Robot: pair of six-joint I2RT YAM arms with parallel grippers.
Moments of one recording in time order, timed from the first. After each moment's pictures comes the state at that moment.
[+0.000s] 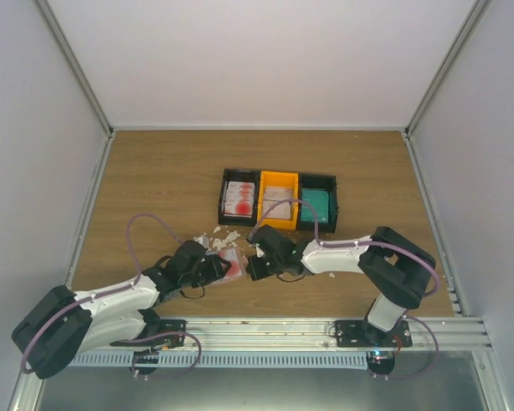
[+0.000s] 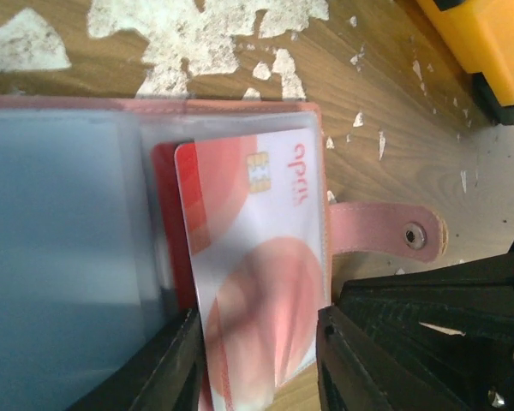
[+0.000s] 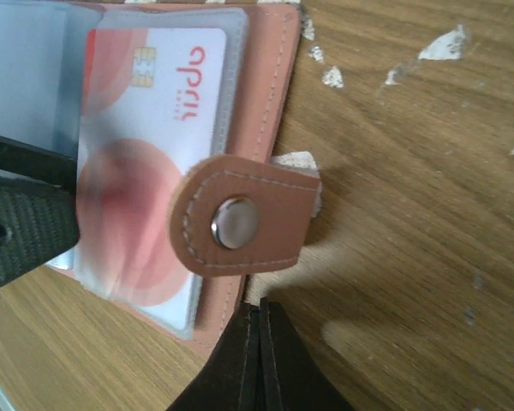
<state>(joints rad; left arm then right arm) -0.70 1.06 0.19 0.12 0.13 -1.07 0.99 1.69 0.77 -0.06 -0.20 0.63</state>
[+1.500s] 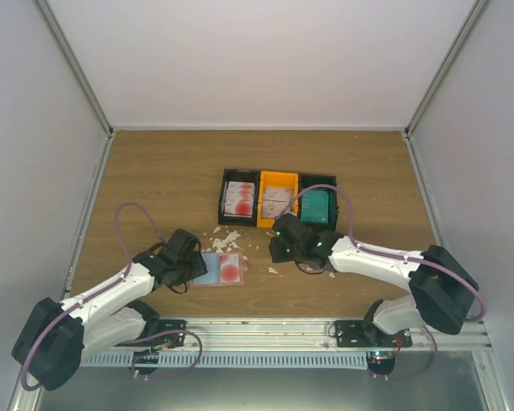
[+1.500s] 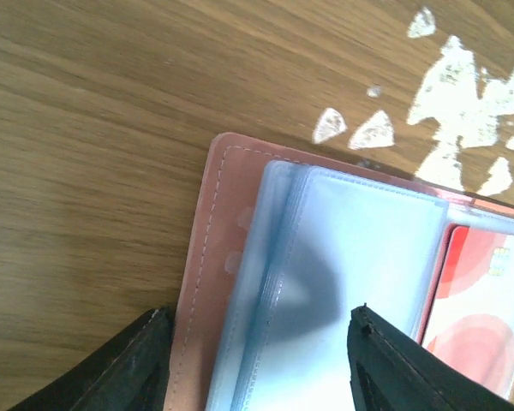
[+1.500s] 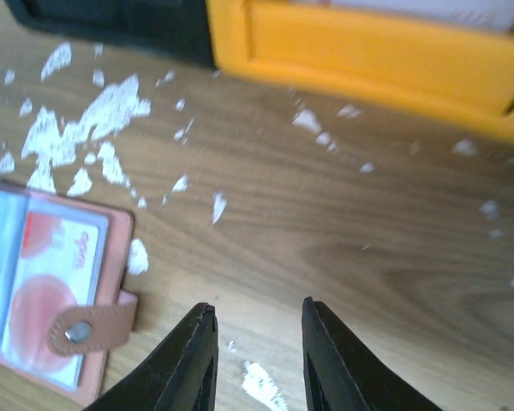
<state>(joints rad) -0.55 1.00 0.40 -0.55 -0.03 -0.94 0.91 1.42 0.75 -0.31 0.09 0.68</state>
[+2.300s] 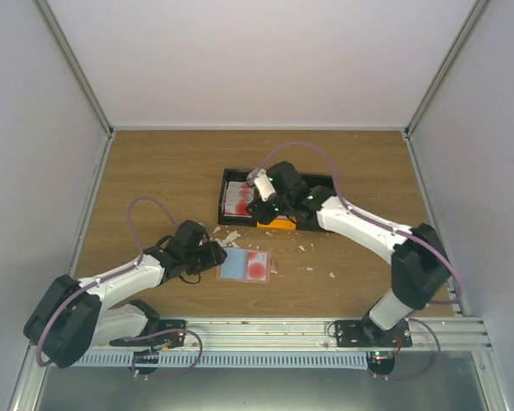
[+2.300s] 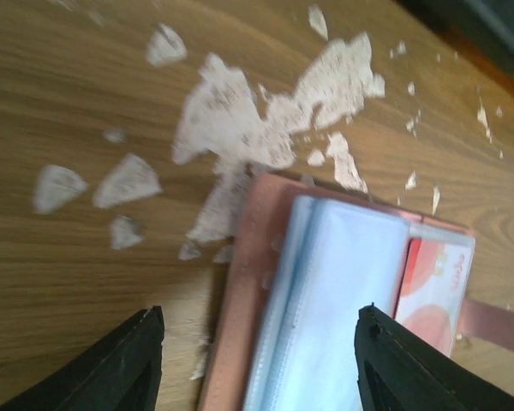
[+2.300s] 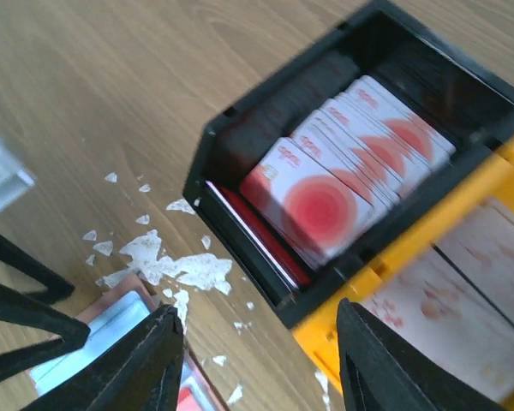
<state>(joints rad) -0.56 1.19 0.42 -0.19 0.21 -0.88 0.72 1.56 1.17 -0.39 -0.15 0.05</state>
